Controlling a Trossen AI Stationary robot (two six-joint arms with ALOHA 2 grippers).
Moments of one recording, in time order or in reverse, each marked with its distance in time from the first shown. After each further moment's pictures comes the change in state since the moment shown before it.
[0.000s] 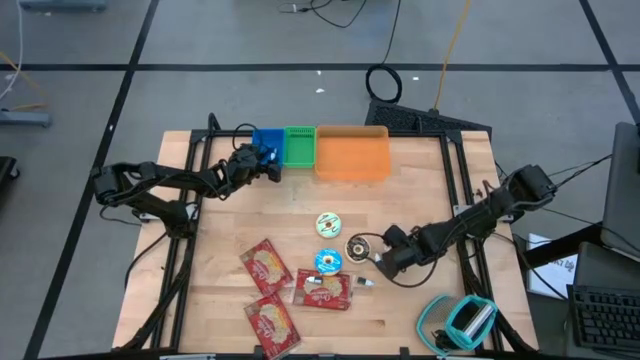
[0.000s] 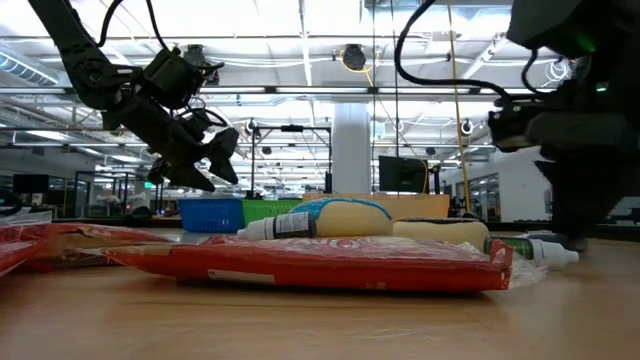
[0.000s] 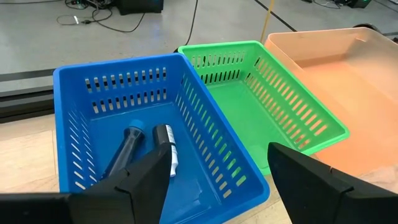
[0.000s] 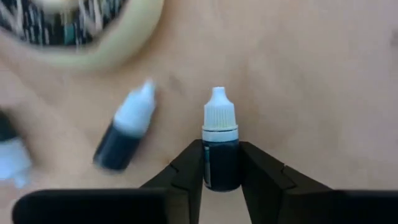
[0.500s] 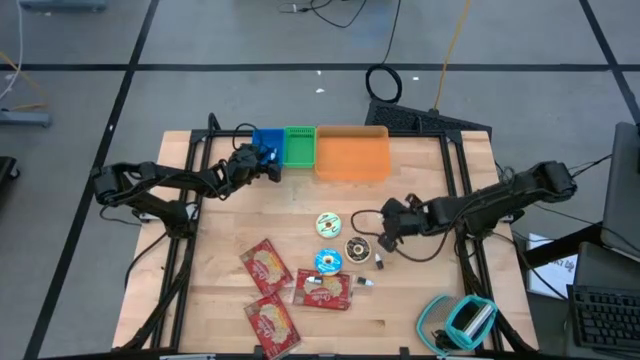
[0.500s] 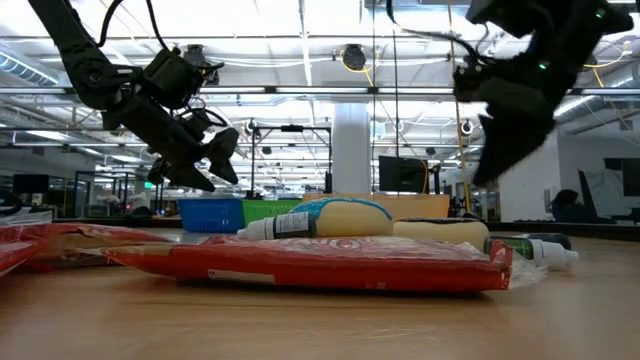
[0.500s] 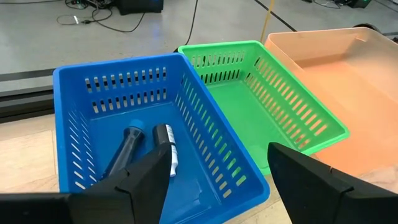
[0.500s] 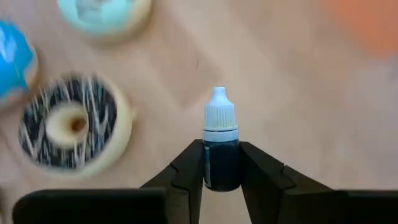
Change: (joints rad) left arm 0.000 0.000 0.000 0.002 0.001 -0.005; right arm -0.229 -0.232 0.000 0.018 0.141 -0.444
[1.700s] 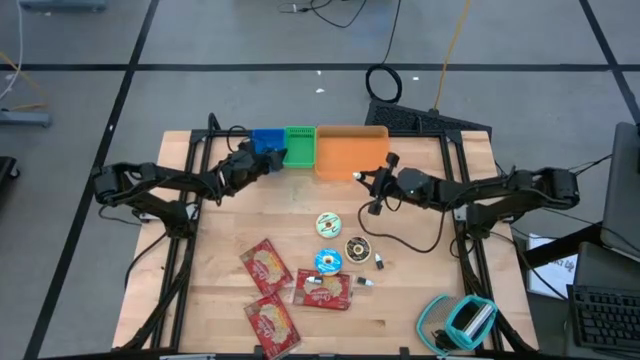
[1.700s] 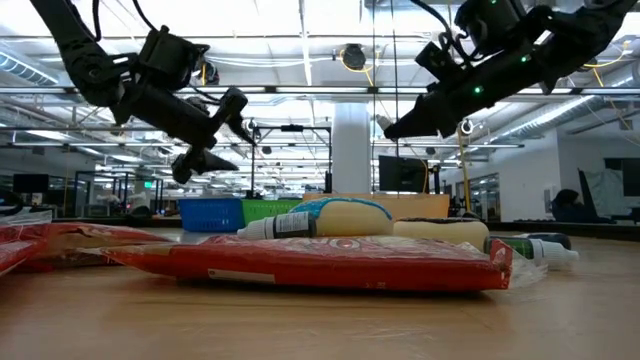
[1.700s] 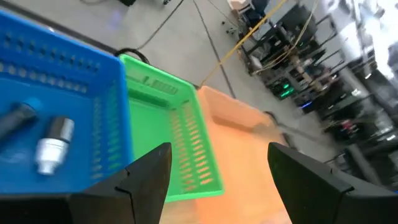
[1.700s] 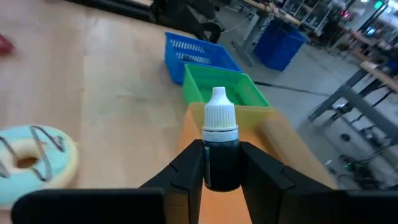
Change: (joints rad) left arm -0.060 0.000 0.016 0.227 0.037 -0.491; right arm -0.365 -0.014 -0.209 1.011 -0.066 -1.061
